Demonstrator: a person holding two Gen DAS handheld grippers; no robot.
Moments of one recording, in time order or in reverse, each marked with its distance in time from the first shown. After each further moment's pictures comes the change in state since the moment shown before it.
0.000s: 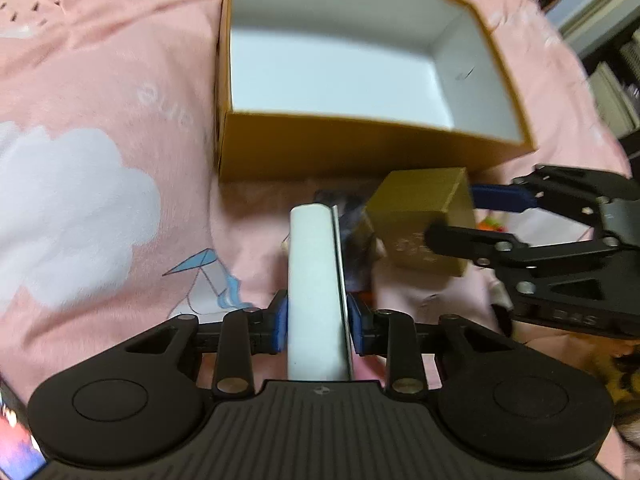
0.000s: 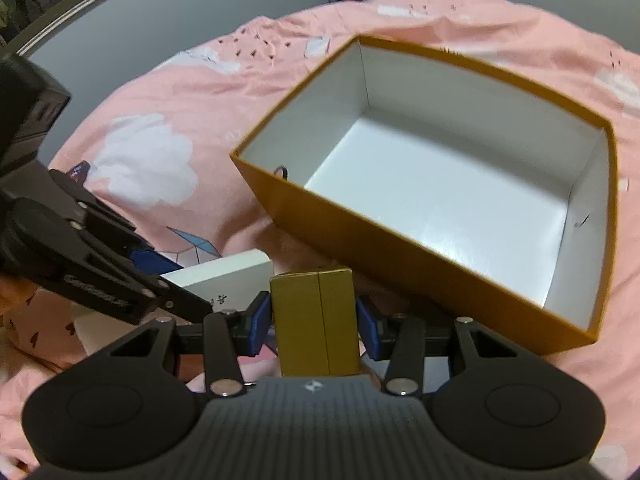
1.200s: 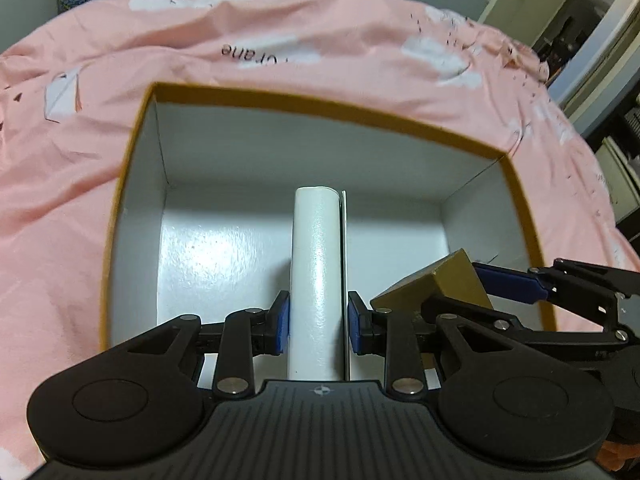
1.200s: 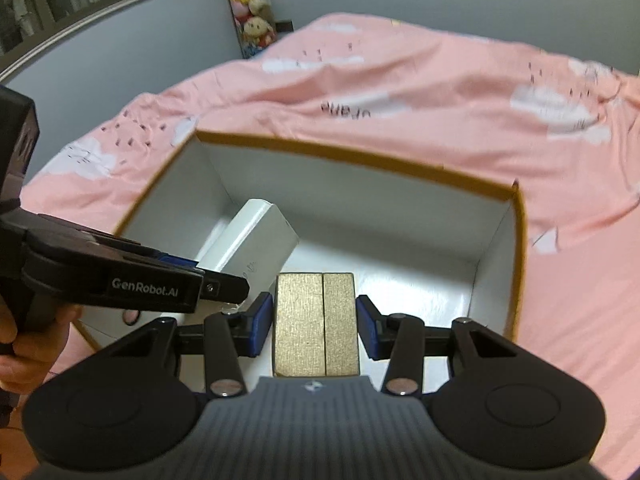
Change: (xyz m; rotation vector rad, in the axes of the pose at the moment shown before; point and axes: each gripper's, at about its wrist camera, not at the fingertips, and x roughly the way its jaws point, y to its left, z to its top) left arm 0.075 -0.019 0.139 -0.013 -0.254 0.025; right arm 0.033 -0.103 0.072 0.153 -0.117 -0.180
